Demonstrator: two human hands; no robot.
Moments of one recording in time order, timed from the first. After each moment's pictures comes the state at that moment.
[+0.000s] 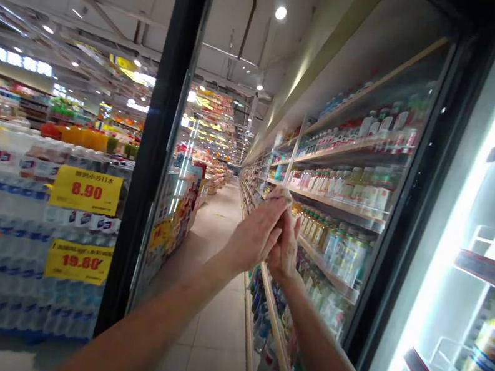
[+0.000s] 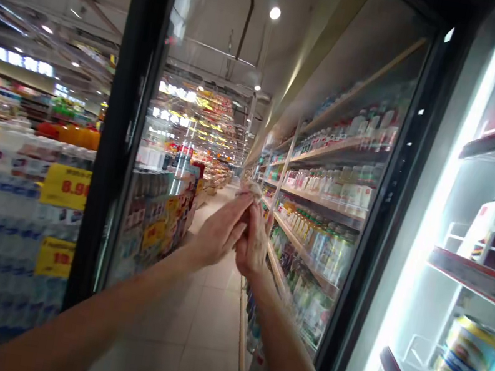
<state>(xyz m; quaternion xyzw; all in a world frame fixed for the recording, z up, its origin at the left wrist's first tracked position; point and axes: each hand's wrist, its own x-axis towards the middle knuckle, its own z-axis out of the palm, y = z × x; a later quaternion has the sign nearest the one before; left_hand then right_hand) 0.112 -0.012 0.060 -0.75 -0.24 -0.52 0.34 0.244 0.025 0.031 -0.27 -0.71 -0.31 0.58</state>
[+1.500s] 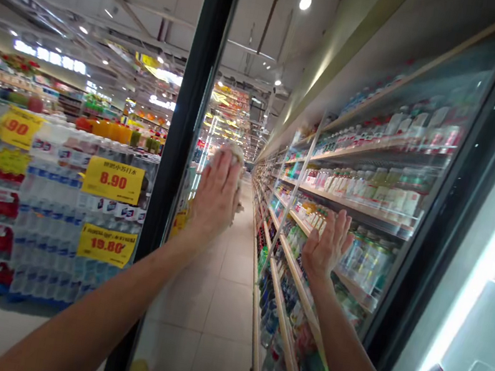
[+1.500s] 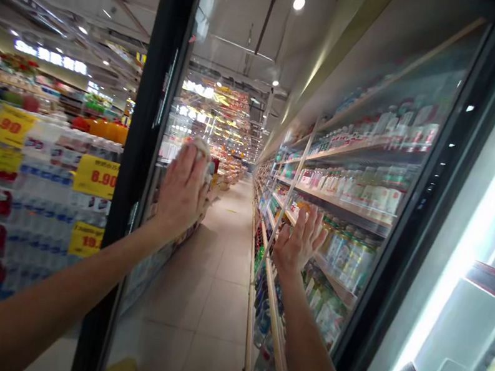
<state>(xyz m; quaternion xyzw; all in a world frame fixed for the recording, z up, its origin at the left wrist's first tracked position) 0.030 0.007 0.060 -0.59 -0.40 -0.52 0.48 0.275 0.043 0.030 -0.45 -0.55 -0.40 0.58</state>
